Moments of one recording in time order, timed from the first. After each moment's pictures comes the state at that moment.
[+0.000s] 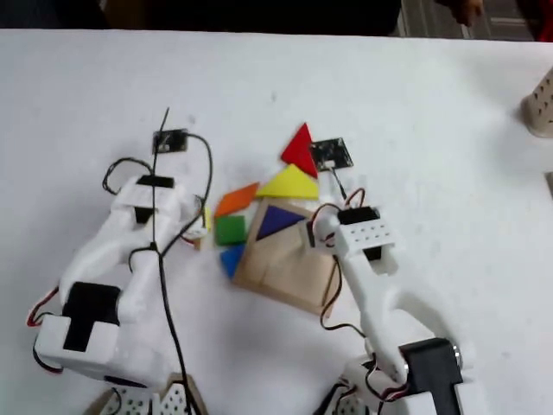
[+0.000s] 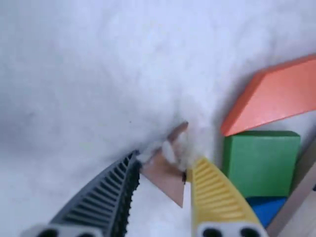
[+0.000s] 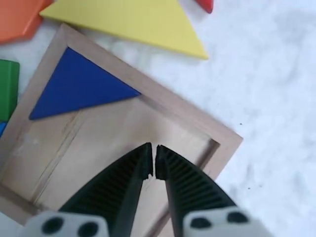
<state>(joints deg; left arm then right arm) 1.5 4.6 35.5 52.2 12.9 -16.6 -12.9 47.8 44.0 3.0</state>
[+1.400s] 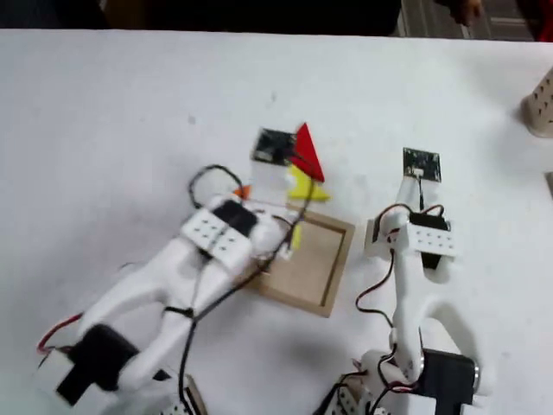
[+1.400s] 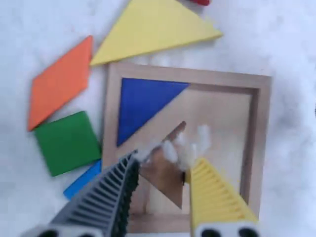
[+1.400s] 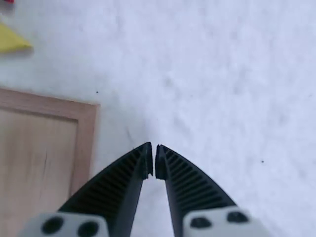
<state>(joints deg) 31.3 -8.5 35.5 49.7 22.3 6.2 -16.5 50.8 47.6 3.0</state>
